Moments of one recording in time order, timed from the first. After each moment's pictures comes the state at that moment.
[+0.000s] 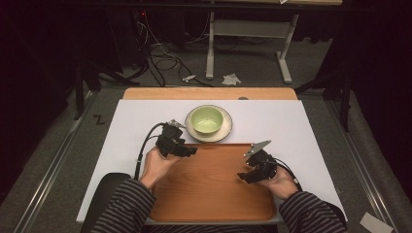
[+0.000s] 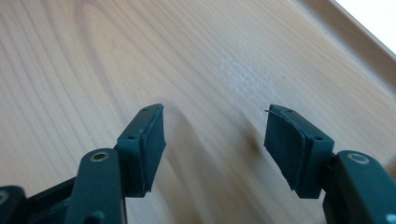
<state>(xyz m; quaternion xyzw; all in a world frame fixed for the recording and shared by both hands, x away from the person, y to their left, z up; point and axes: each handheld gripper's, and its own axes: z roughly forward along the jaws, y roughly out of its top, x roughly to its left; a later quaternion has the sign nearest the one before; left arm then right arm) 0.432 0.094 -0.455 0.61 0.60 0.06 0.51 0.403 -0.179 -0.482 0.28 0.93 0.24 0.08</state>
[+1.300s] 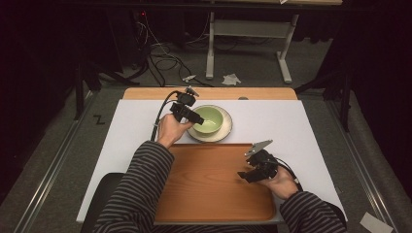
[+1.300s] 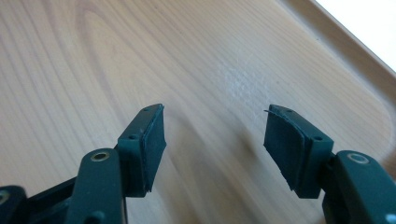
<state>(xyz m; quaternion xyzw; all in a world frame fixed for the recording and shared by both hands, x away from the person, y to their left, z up) 0.542 0.064 -0.436 0.63 0.63 0.10 0.44 0.403 -0.181 -0.479 0.28 0.92 0.24 0.09</state>
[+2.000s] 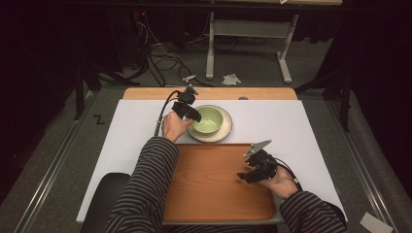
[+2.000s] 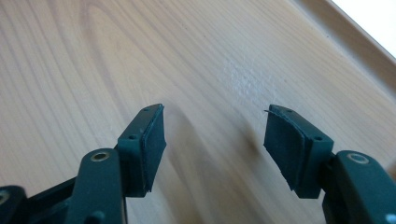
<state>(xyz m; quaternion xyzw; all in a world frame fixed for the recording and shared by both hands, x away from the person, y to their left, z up) 0.579 0.065 -0.466 0.60 0.68 0.09 0.41 0.404 -0.180 -0.481 0.28 0.93 0.24 0.08</state>
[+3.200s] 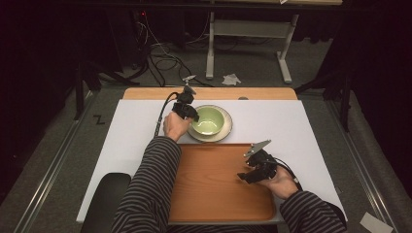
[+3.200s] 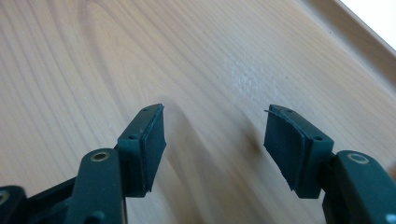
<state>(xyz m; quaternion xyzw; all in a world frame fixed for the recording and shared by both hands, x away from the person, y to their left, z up) 0.590 0.069 -0.473 0.57 0.71 0.05 0.41 0.405 -0.180 -0.482 0.27 0.93 0.24 0.07</state>
